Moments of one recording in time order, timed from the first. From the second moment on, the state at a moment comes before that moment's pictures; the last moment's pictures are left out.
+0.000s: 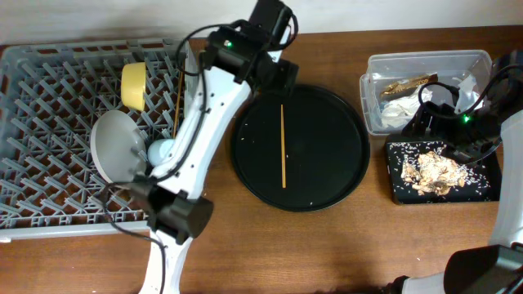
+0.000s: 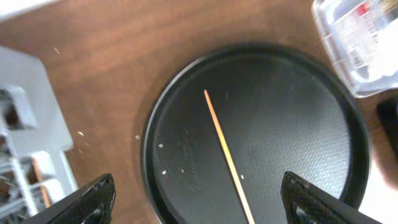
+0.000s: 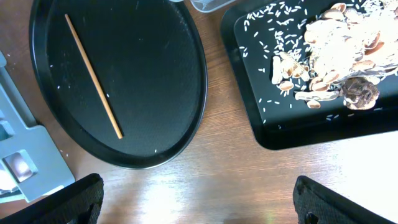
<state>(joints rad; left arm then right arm) -0.53 2.27 2.58 -1.40 -0.06 -0.16 -0.35 1.62 1.68 -1.50 -0.34 0.08</state>
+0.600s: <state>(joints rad) -0.63 2.56 2.58 -1.43 -0.05 -0.24 -0.35 1.62 1.68 -1.50 -0.34 0.08</state>
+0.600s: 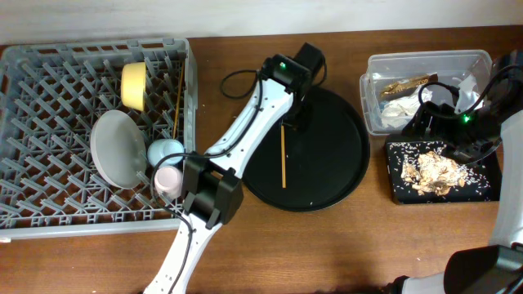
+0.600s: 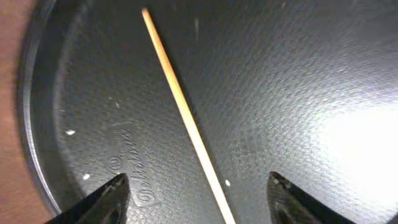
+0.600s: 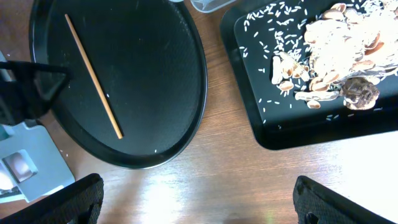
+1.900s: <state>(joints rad) -0.63 2.64 2.58 -1.43 -0.05 -0.31 -0.35 1.62 1.68 -1.50 -0.34 0.08</state>
